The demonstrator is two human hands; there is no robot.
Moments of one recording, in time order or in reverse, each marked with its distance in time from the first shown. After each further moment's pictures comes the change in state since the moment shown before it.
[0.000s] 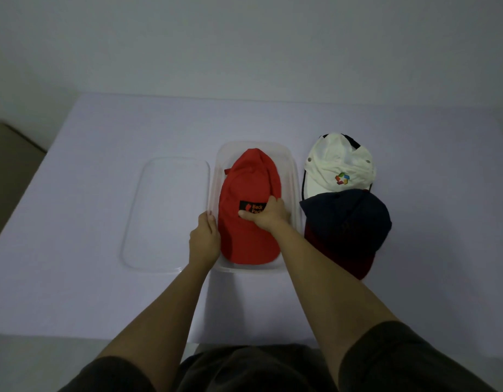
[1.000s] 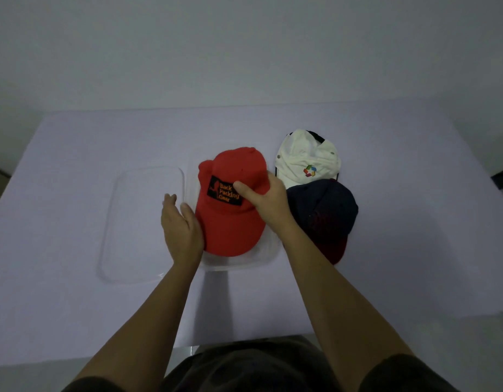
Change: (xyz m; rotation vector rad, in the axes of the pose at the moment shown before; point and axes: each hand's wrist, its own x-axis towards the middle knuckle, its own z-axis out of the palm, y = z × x) left_hand -0.020 0.043 -0.008 -0.133 0.330 0.165; right_hand -0.062 0.001 -0.063 0.742 0.144 -0.491
